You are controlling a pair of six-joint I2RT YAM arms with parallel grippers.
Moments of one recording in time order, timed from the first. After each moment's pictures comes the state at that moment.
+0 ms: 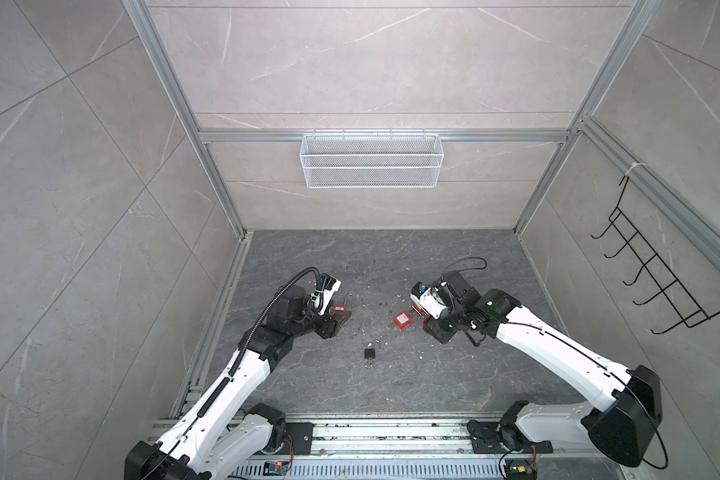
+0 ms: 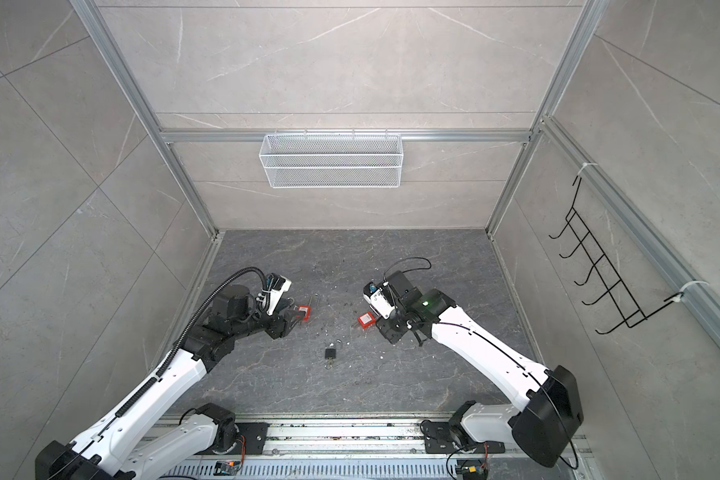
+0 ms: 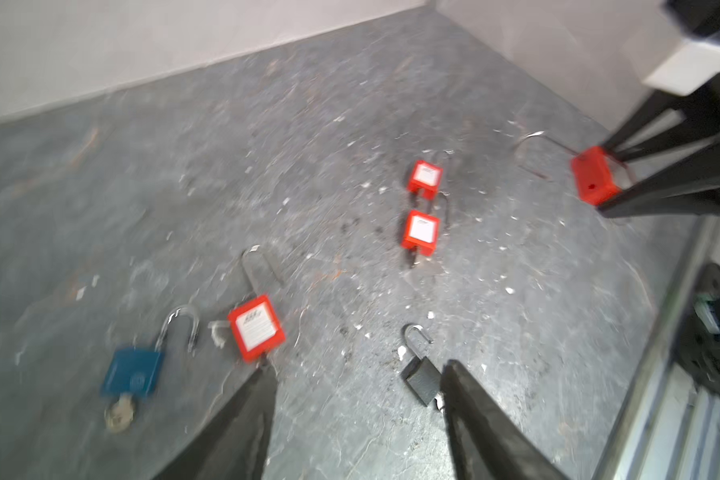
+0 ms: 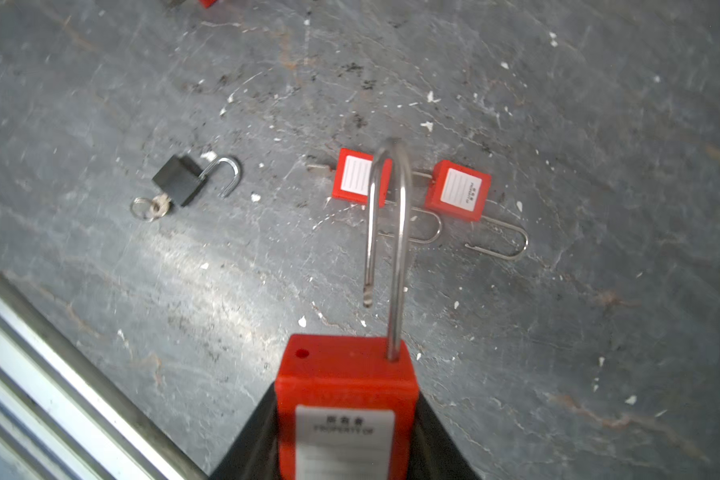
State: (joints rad) left arm -0.42 0.95 0.74 -0.36 0.43 0.13; right arm 0.69 1.29 1.13 -0.94 -0.01 -0.22
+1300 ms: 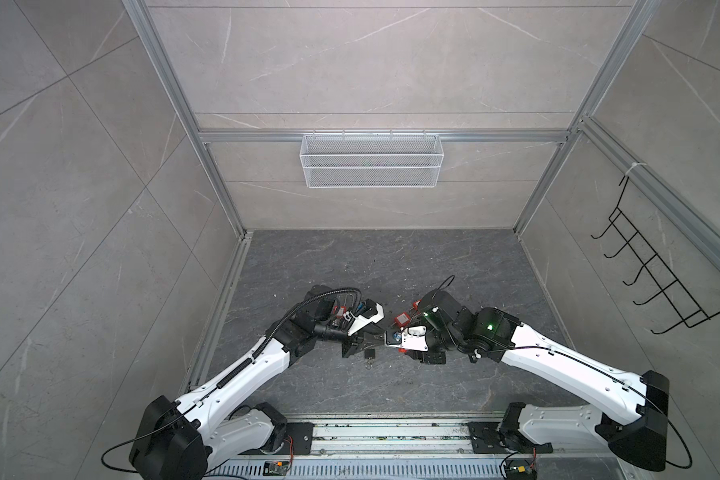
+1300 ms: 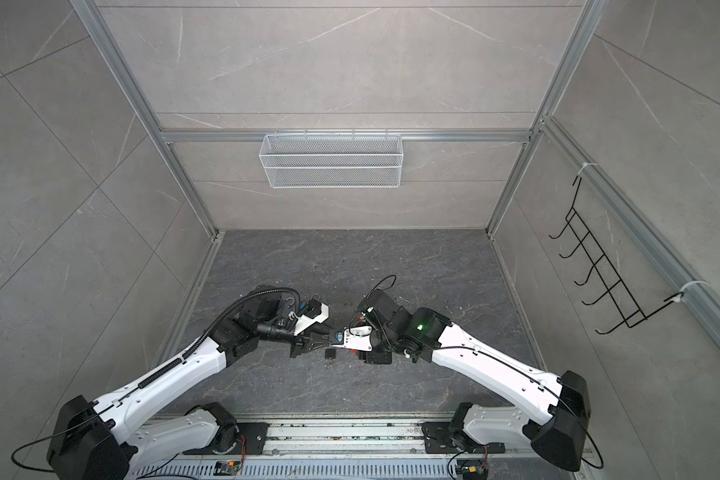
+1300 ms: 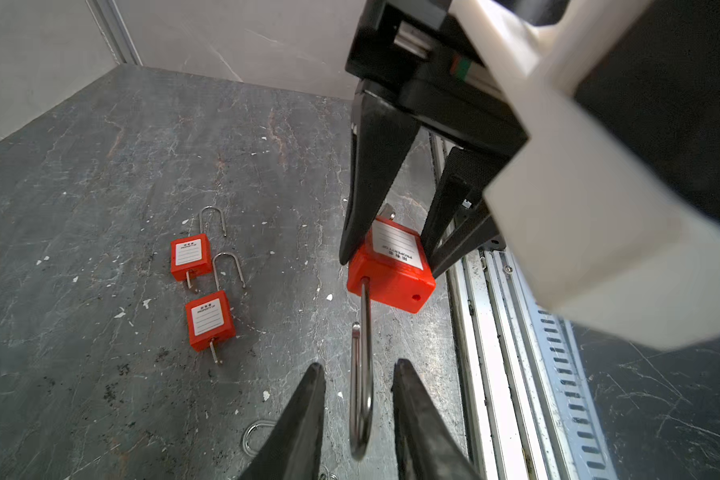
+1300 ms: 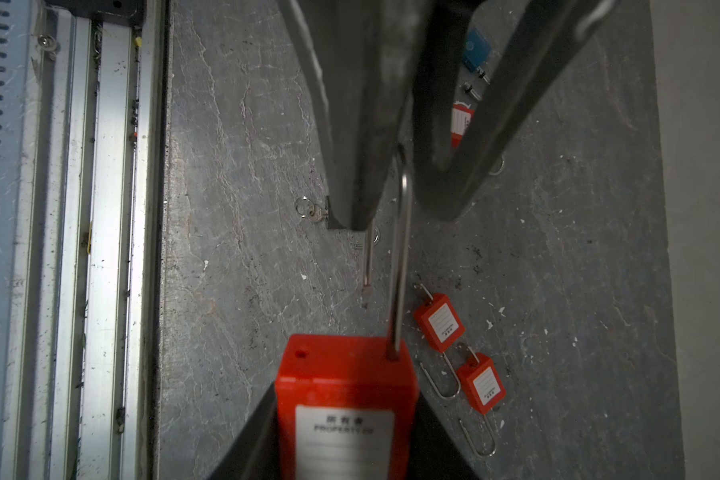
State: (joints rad) left arm -0.64 1.11 0.77 -0.27 0.83 0.40; right arm 0.93 1.24 1.13 -0.86 -0.10 -0.70
